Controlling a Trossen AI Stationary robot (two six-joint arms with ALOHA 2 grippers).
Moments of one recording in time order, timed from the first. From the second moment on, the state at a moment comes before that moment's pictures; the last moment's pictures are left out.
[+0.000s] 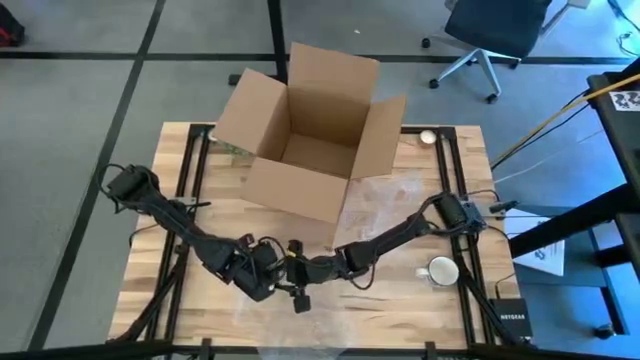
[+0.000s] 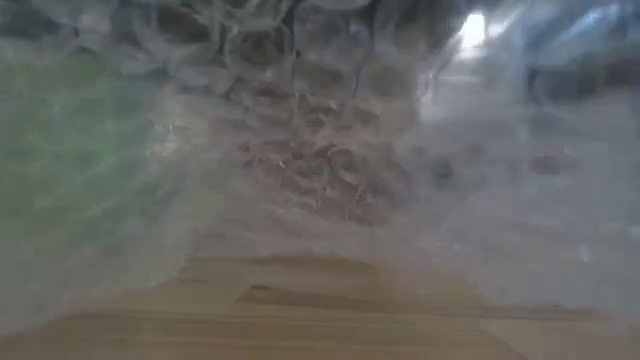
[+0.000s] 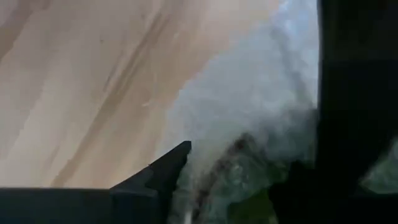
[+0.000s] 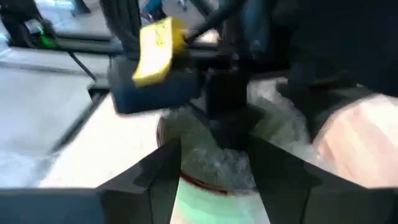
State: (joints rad) left arm -0.60 1.62 1.04 -0.70 -0.38 -1.03; right arm 0.37 2.20 1.43 0.42 0.21 0.08
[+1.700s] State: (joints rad) left arm -0.70 1.58 1.09 -0.79 -0.39 -0.92; right arm 0.37 2.21 1.43 0.40 0.21 0.07
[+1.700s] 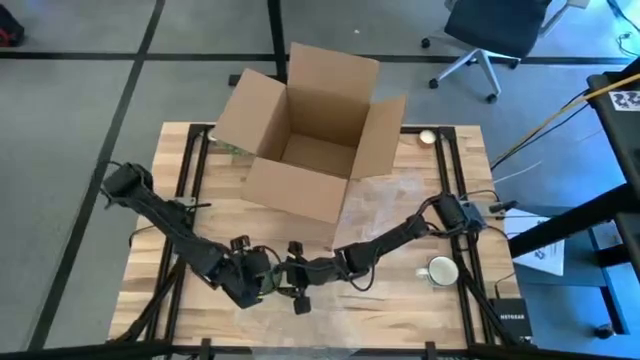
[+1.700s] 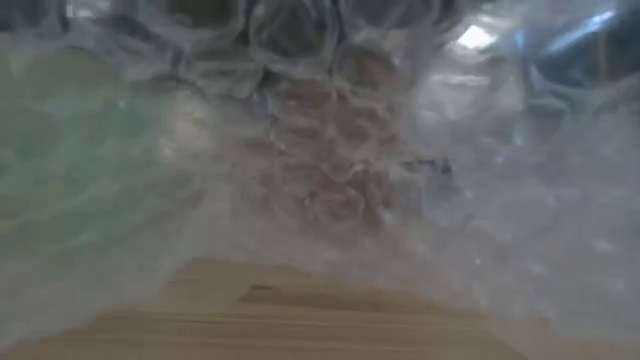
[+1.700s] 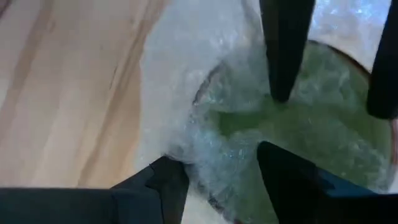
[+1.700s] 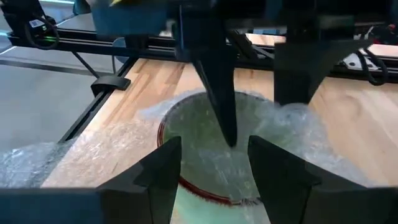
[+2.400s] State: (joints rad) left arm -0.61 1.73 1.11 -0.76 -0.30 -0.91; right arm 0.37 2.21 1.43 0.40 0.22 0.07
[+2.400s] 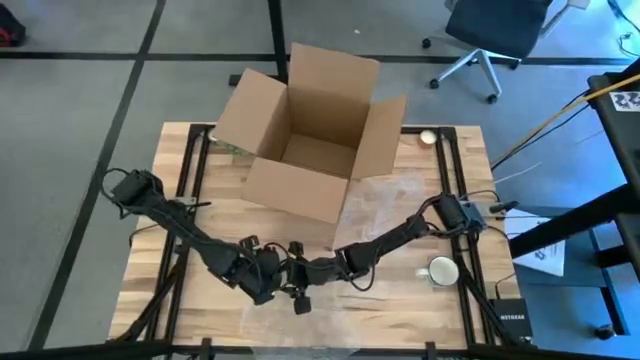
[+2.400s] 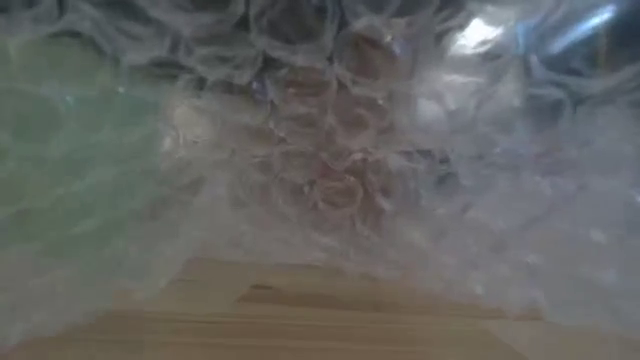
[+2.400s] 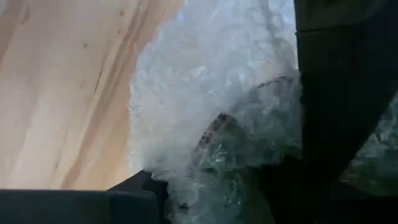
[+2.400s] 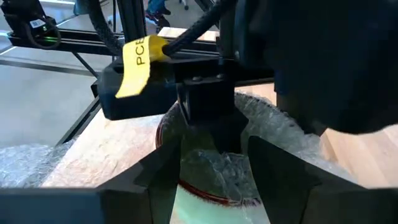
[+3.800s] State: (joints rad) left arm -0.65 1.65 1.12 -0.89 -0.38 -1.03; right arm 0.37 2.21 1.43 0.40 0.22 0.07
